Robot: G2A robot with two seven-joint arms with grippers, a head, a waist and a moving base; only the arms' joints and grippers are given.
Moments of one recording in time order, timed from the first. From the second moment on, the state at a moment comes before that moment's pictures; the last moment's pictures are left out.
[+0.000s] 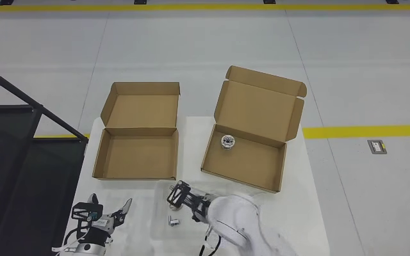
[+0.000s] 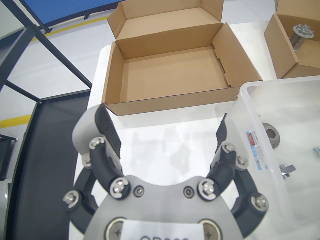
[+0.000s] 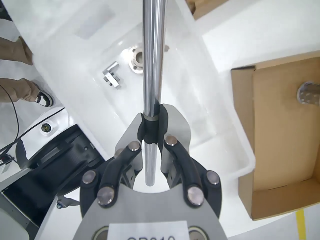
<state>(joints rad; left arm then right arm) 1.77 -1.17 -1.66 -1.85 1.34 0.01 0.10 -0.97 -1.52 0.90 -1.78 -1.34 -0.34 1.27</state>
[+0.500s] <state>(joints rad) 1.77 -1.17 -1.66 -1.85 1.34 0.01 0.10 -0.97 -1.49 1.09 -1.98 -1.29 -0.45 1.17</state>
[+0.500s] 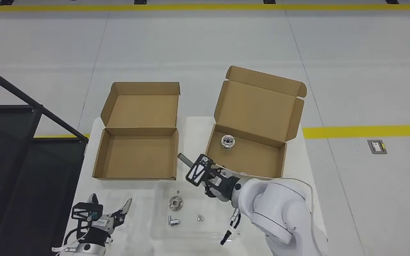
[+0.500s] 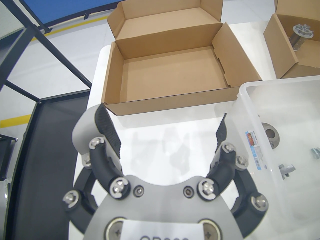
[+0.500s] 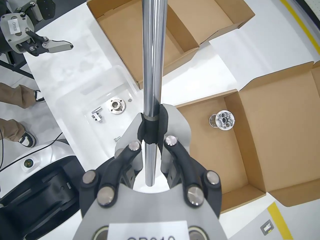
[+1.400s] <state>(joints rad) 1.77 -1.17 -1.66 -1.85 1.34 0.01 0.10 -0.73 -1.47 1.27 -1.45 -1.34 -0.32 1.16</state>
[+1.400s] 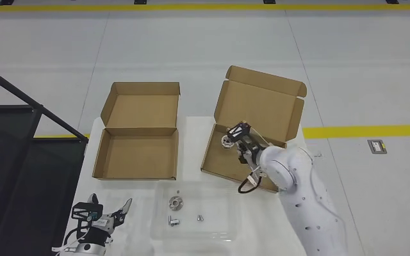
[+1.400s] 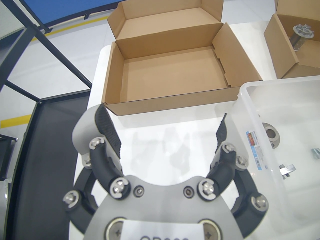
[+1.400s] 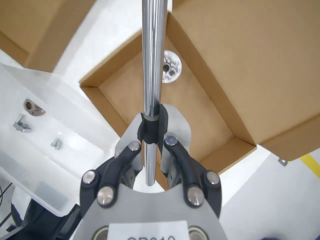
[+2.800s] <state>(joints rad) 1.77 -1.17 -1.66 -1.85 1.34 0.01 0.10 -0.46 -1.50 1.13 -0.75 -1.33 -0.22 0.96</state>
